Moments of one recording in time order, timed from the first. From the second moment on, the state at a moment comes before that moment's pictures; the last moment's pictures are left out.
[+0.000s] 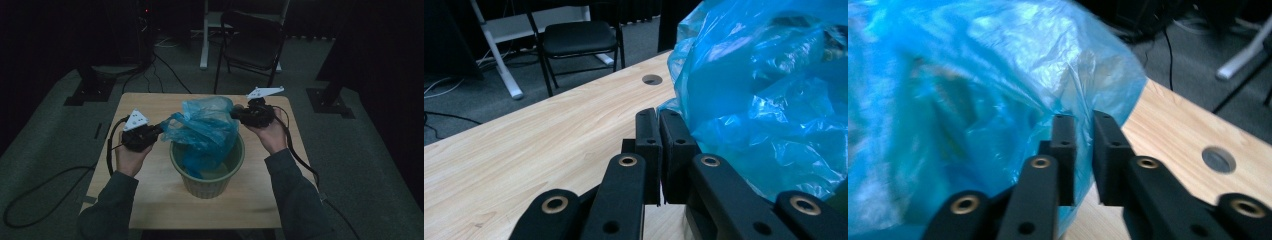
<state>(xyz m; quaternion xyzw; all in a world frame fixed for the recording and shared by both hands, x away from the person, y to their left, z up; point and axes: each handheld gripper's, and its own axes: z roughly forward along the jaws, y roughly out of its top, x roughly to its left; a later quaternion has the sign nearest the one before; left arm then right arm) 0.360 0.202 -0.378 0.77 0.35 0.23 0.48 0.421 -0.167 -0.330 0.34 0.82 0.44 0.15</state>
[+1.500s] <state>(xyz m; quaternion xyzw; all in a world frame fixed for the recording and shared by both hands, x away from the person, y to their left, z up) 0.345 0.242 -0.368 0.73 0.35 0.25 0.53 0.420 -0.175 -0.339 0.34 0.83 0.43 0.13</state>
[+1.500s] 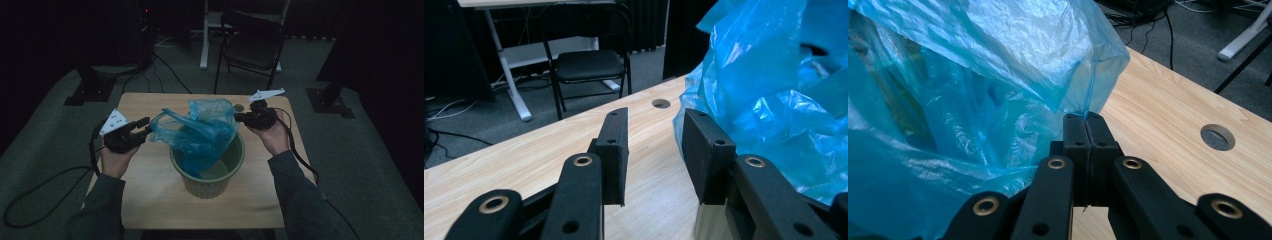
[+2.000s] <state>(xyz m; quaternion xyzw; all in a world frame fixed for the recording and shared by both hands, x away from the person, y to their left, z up) 0.360 0.246 -0.368 0.73 0.36 0.26 0.52 0.420 -0.180 -0.341 0.32 0.83 0.43 0.13</state>
